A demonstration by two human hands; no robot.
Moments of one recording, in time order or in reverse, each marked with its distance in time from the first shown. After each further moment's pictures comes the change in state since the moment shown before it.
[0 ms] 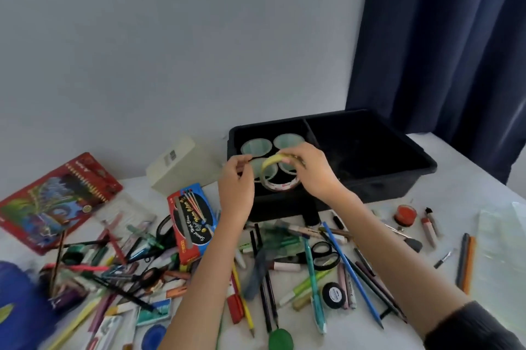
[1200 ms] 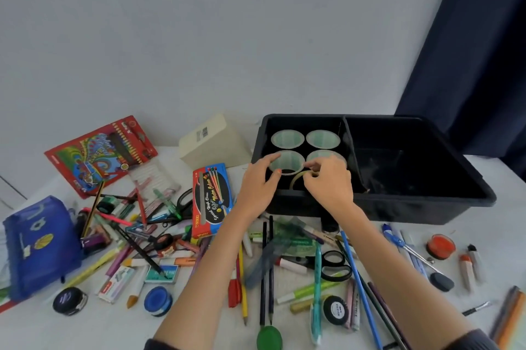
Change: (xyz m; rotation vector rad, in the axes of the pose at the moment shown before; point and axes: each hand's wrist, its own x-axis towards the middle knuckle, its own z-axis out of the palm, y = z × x) left_hand 0.004 -0.039 0.003 0.281 -0.218 0.116; right_hand 0.004 0.013 0.033 -0.127 0.006 0.177
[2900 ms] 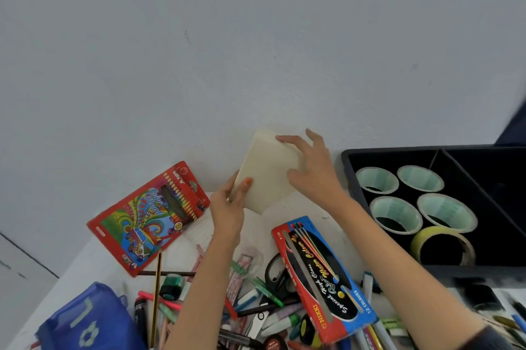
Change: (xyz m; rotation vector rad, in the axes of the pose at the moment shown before) left_hand 0.088 -0.156 -0.182 -0.580 0.349 -0.229; right_hand 0.088 -0.199 0.127 0.247 -0.063 -0.200
